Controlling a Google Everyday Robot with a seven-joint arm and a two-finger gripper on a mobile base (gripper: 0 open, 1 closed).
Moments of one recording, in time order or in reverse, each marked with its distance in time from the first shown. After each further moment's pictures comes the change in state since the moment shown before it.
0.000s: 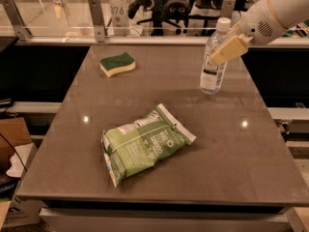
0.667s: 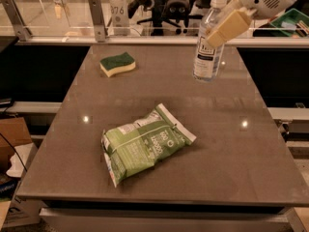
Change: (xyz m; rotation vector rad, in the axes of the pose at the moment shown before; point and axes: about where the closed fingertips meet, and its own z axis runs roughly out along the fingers) arm -0.053 0.023 -0.040 -0.008 -0.018 -0.088
